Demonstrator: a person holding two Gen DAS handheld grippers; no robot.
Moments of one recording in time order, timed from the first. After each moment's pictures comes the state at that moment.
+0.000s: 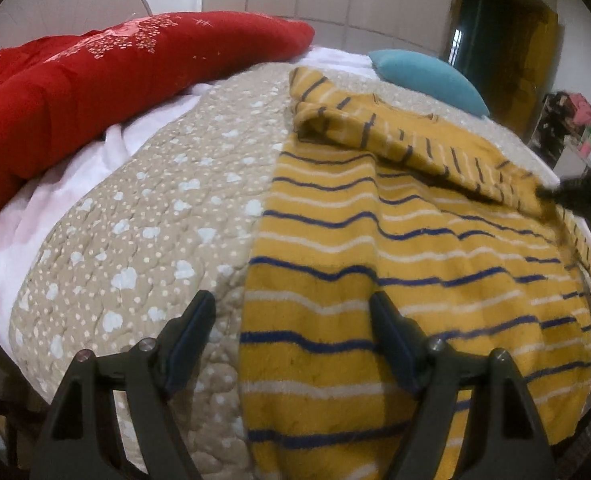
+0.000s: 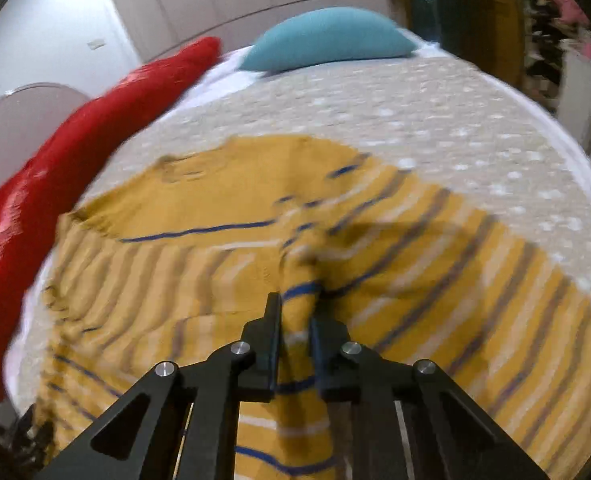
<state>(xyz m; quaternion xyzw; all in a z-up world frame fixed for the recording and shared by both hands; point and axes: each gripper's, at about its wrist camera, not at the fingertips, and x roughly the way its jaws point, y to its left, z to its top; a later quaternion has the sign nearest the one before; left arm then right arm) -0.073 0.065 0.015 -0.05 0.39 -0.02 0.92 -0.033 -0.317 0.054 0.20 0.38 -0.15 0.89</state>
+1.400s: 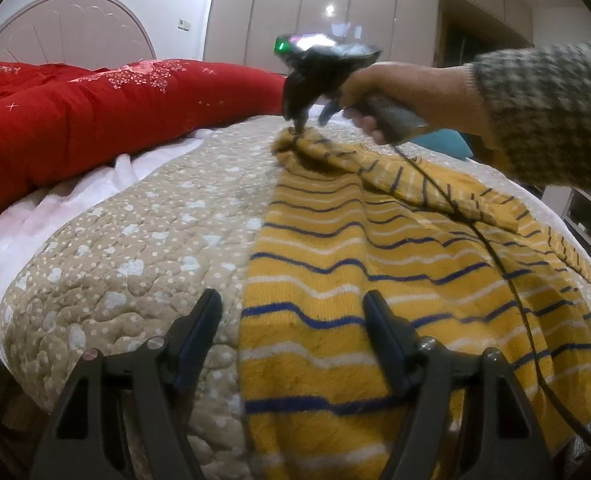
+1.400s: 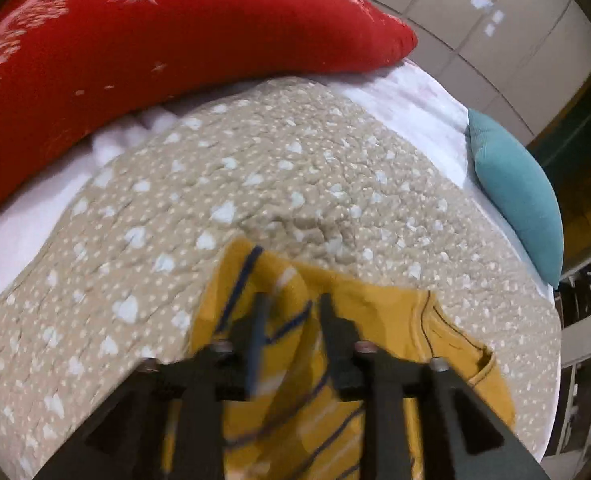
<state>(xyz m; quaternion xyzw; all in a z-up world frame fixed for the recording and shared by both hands) -0.105 0.066 -0.001 -0.05 0.28 -0.03 0.96 0.272 -0.025 0.080 -0.16 0.46 -0.06 0.87</state>
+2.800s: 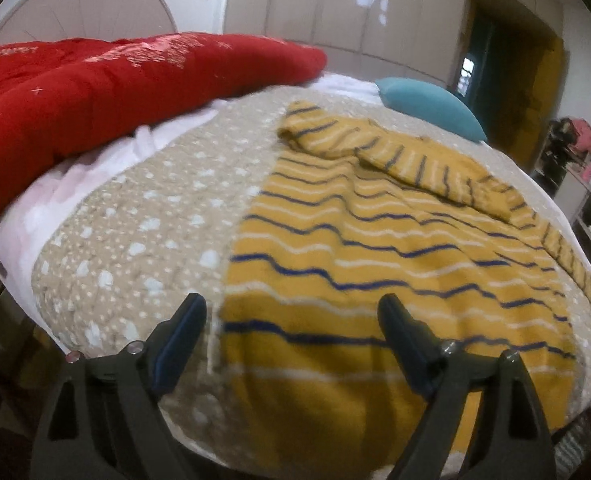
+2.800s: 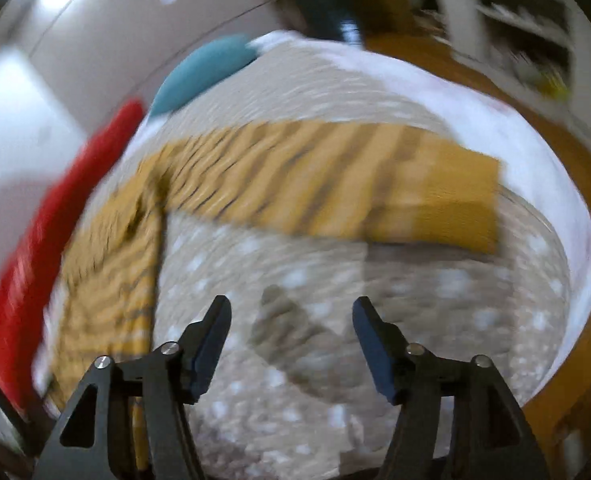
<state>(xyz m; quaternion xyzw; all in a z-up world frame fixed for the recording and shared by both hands) -0.133 0.042 0.023 -0.07 0.36 -0.01 0.93 -0.325 -0.375 0.006 0.38 0.30 -0.22 0.85</state>
